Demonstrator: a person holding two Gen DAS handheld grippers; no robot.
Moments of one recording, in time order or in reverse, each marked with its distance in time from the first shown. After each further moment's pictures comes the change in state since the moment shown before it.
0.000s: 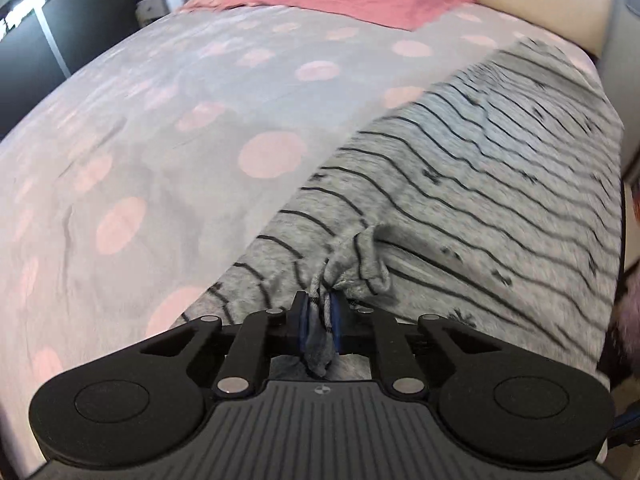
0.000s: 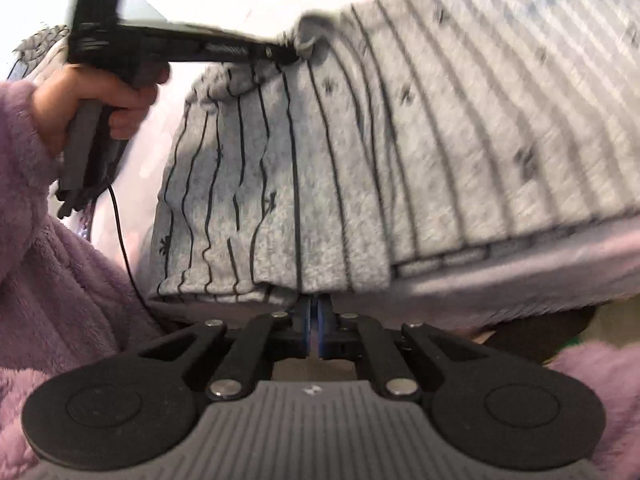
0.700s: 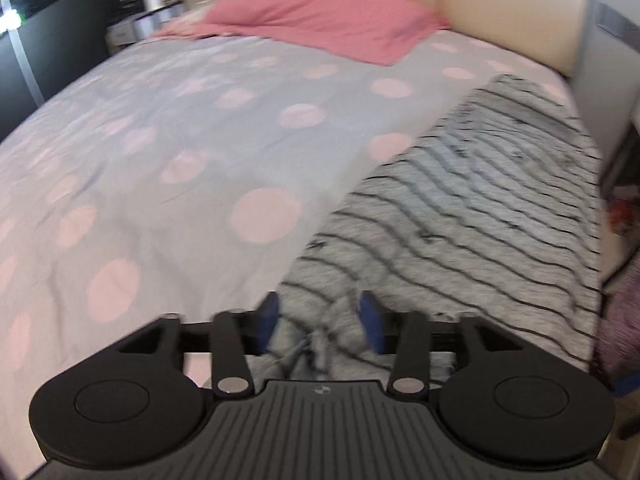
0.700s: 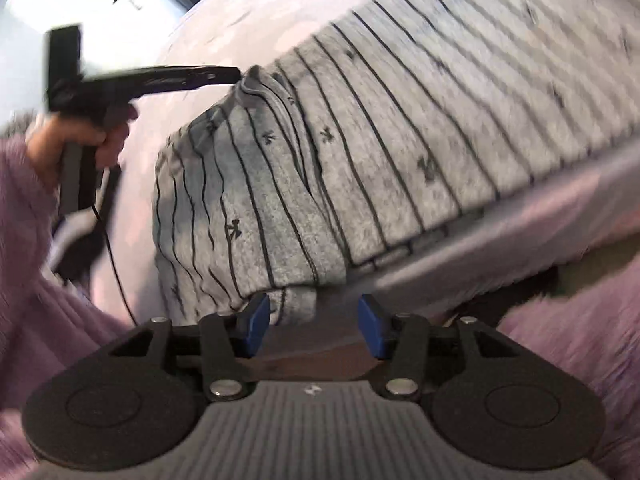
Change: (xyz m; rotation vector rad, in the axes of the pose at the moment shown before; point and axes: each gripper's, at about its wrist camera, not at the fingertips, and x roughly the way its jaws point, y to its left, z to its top) left arm -0.005 0.017 0.036 0.108 -0.065 -0.128; right arm -0.024 -0.026 -0.009 0.287 -0.070 0.017
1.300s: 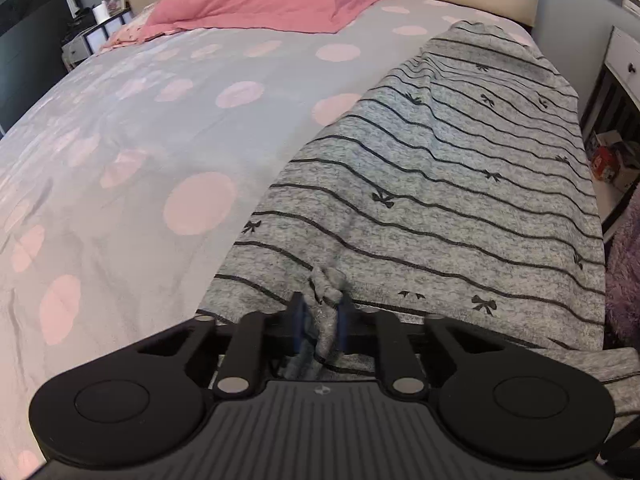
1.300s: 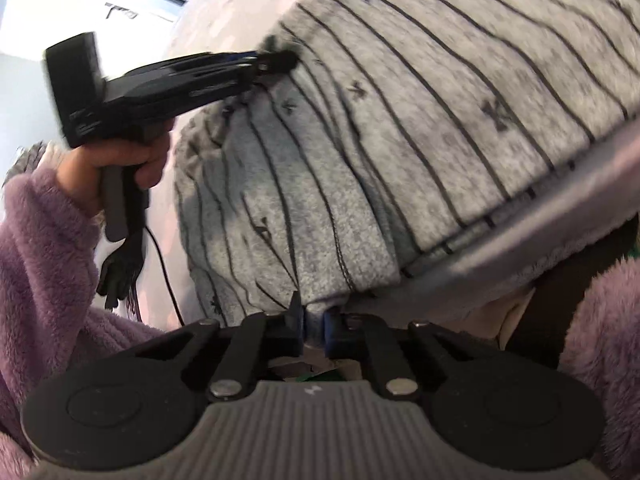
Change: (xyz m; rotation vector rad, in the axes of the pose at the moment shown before) left arm 0.038 -0.030 -0.010 0.071 0.027 -0.019; right arm 0.032 0.014 0.017 0.086 0.087 0.129
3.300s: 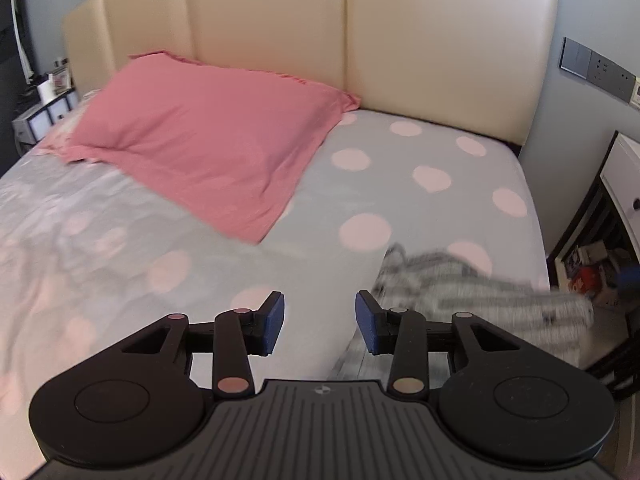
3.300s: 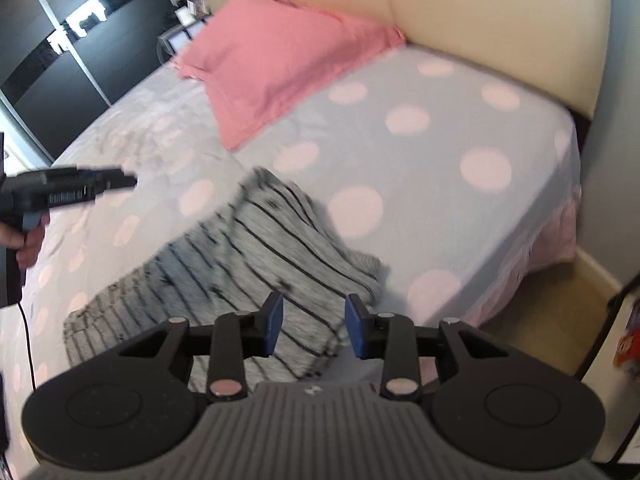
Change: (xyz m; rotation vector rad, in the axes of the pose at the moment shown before) left arm 0.064 -0.064 0.280 0.046 -0.151 -0.095; right arm -0.296 -0.139 0.156 0.015 -0.525 -0.531
